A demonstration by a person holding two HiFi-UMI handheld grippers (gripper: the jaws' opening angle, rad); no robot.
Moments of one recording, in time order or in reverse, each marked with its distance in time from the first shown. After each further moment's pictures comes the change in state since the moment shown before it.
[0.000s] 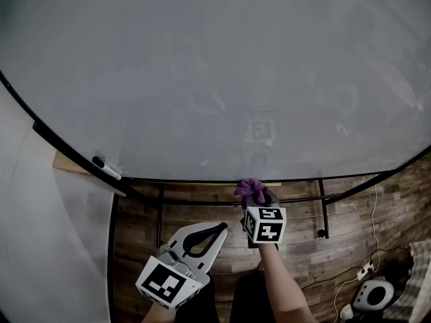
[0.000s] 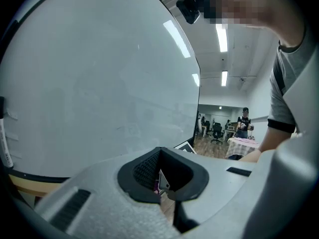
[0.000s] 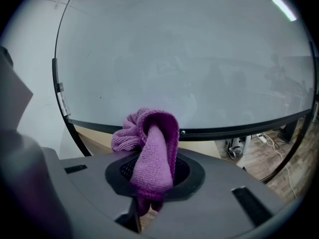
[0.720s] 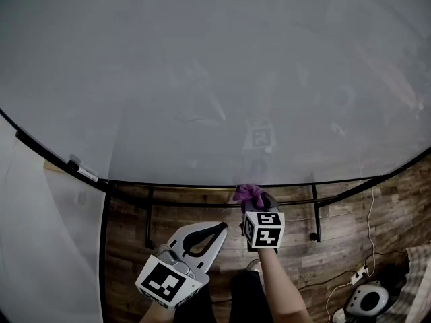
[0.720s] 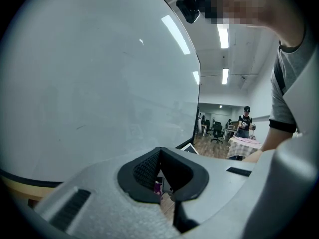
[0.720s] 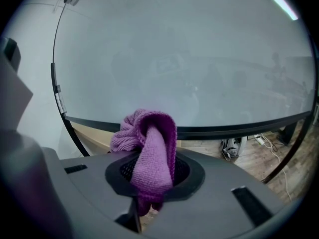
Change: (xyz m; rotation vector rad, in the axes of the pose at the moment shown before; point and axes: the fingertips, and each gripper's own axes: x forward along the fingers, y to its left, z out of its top) left arm 0.078 -0.048 0.009 0.002 0.016 0.002; right arm -0.019 -0.085 -0.003 -0.008 0.009 0.008
